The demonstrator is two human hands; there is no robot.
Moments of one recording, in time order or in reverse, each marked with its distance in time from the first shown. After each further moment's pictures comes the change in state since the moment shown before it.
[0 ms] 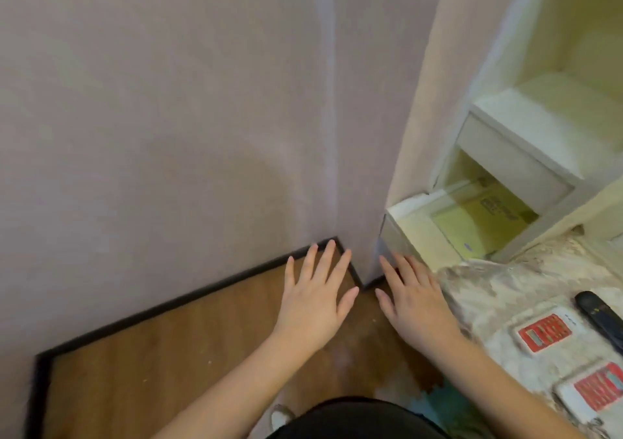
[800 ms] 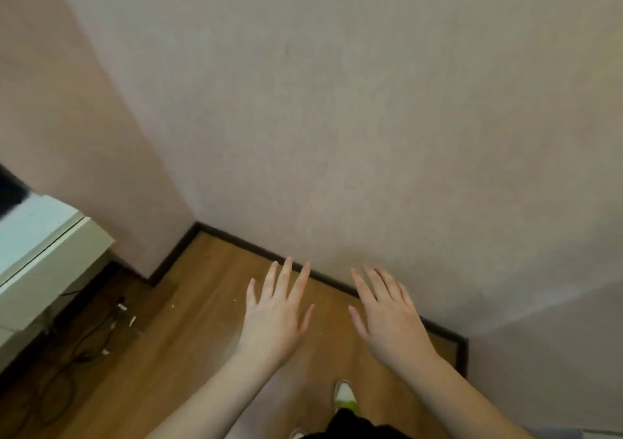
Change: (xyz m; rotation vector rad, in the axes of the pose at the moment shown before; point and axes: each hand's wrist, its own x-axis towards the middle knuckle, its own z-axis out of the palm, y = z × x) left_hand -0.191 -0.307 -0.024 -0.031 0.036 -0.904; right_hand 0.108 -0.386 0.019 -0.037 -0.046 -0.869
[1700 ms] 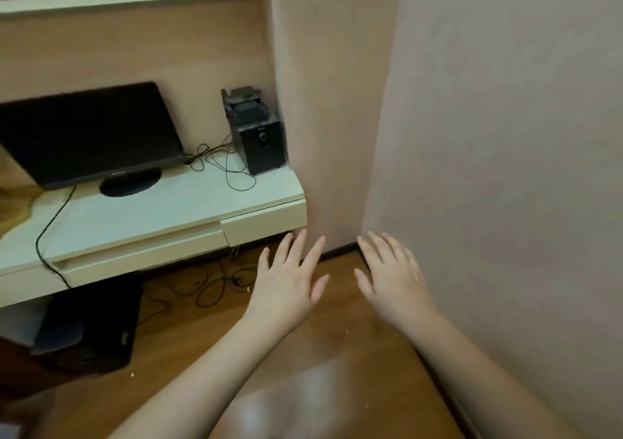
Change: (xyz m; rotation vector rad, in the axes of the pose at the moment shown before) left_hand -0.049 -0.187 -0.096 0.123 0.208 -0.736; right_hand 0.196 -0.246 -0.031 0.087 0.084 -0.794
